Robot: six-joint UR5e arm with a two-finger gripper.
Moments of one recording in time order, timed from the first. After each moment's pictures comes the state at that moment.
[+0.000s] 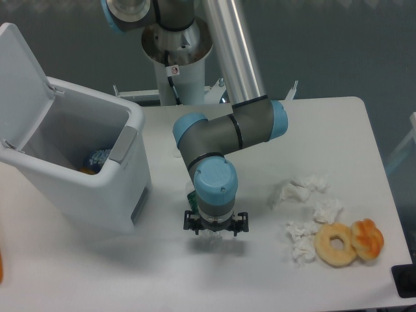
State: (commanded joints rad) arm 2.36 -2.20 -1.52 -0.97 1.60 0.35
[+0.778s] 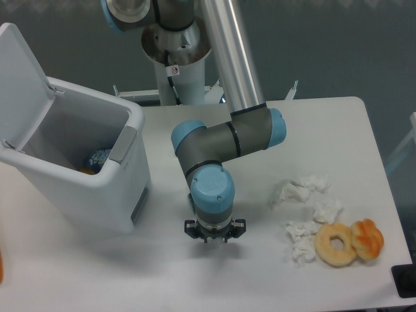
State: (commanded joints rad) arm 2.35 -2.20 -1.52 -0.97 1.62 0.35
